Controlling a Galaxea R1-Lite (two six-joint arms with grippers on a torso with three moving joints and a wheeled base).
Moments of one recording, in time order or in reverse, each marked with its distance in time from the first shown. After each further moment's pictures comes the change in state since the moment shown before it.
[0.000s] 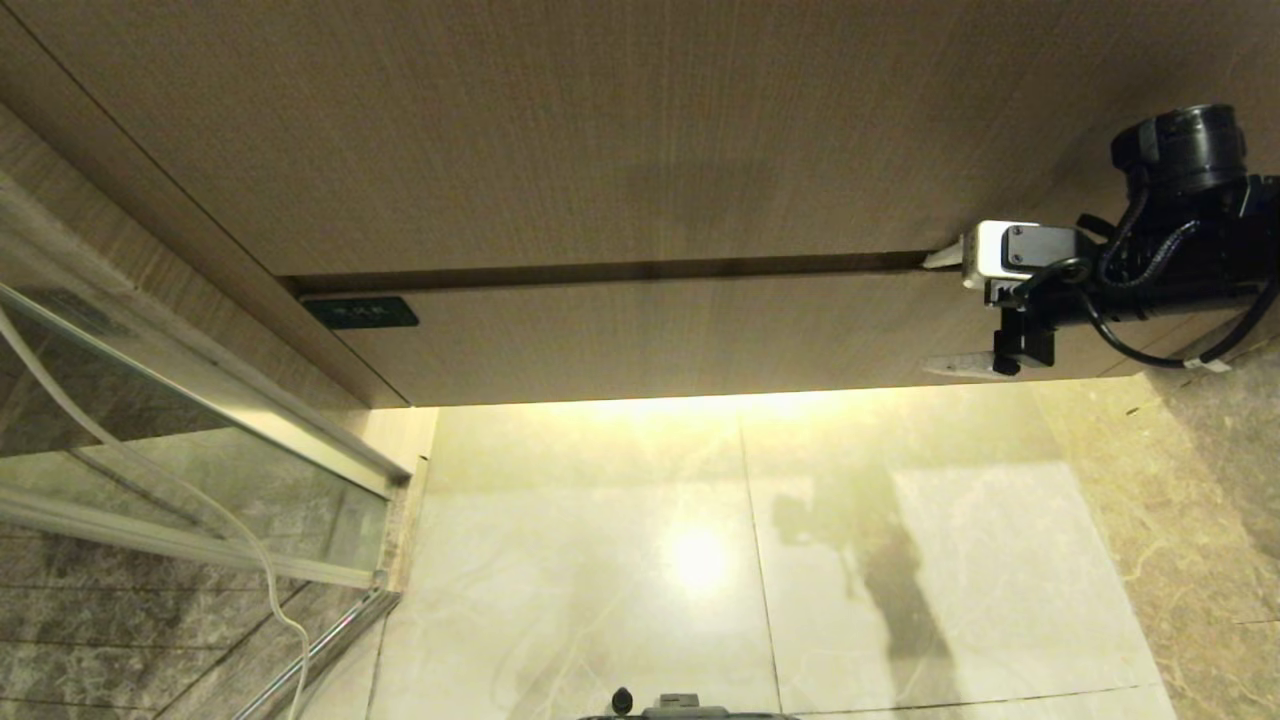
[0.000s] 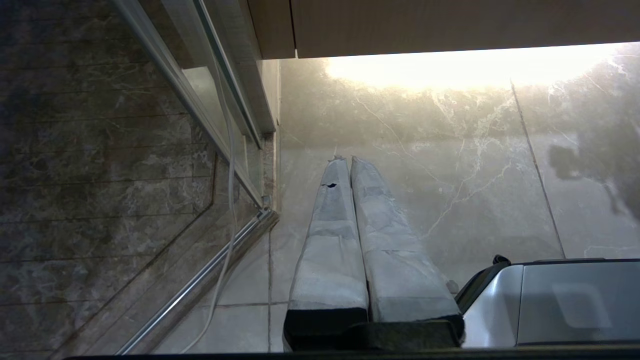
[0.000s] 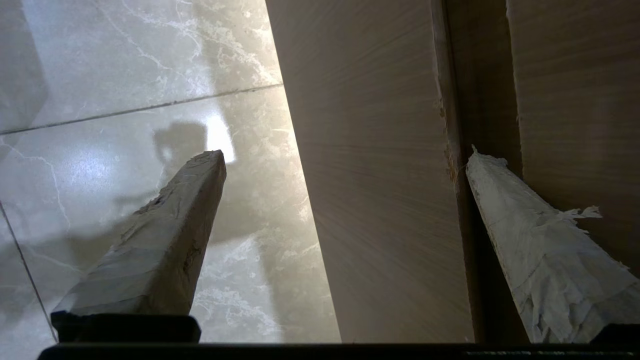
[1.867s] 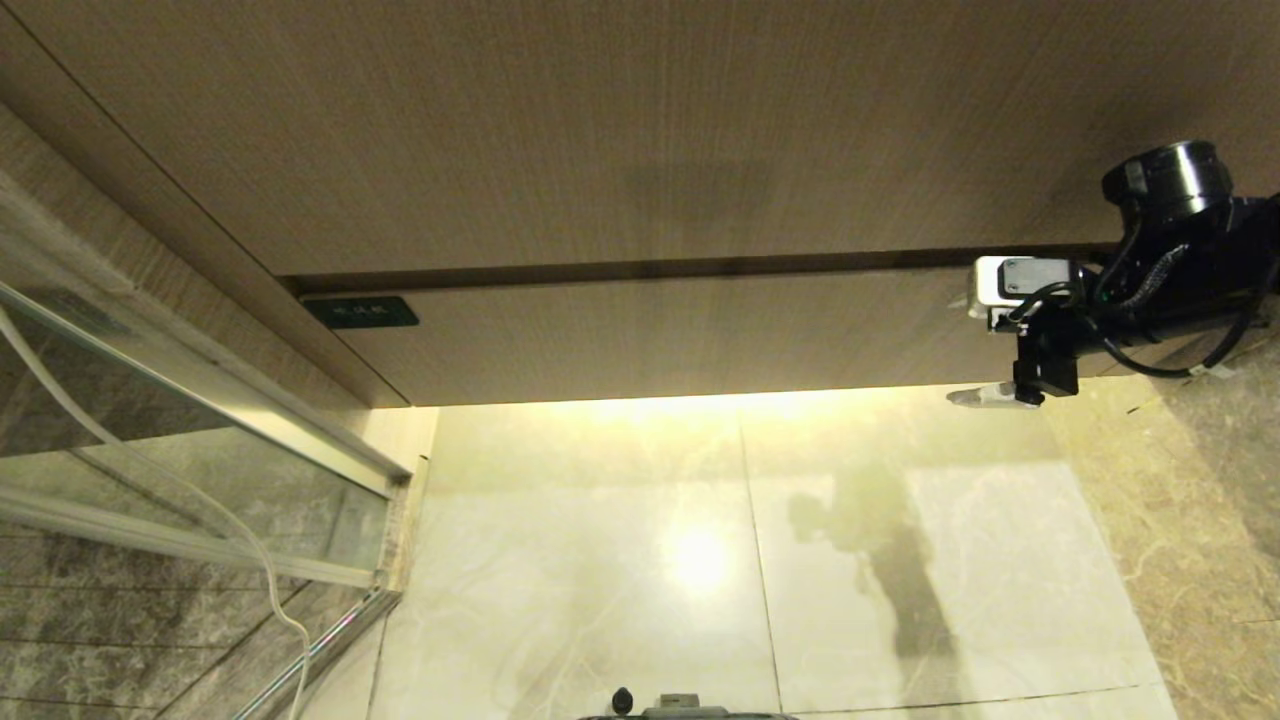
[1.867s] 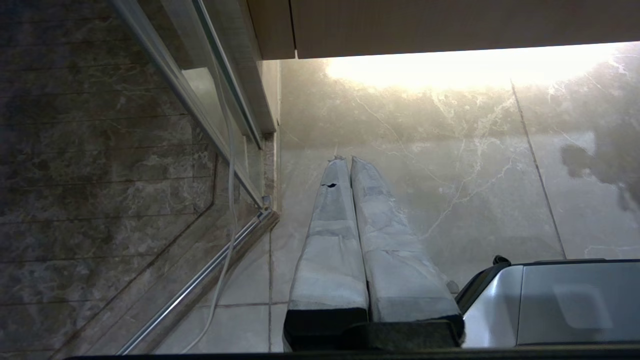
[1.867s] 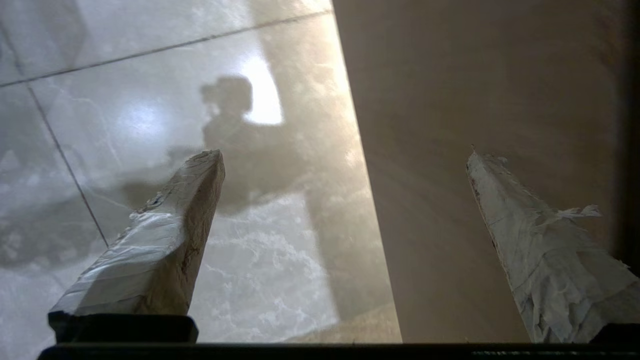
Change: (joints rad) left arm 0.000 0.000 0.000 0.000 0.000 0.000; right arm -0.042 0.033 -0.022 0.131 -0.086 -0.014
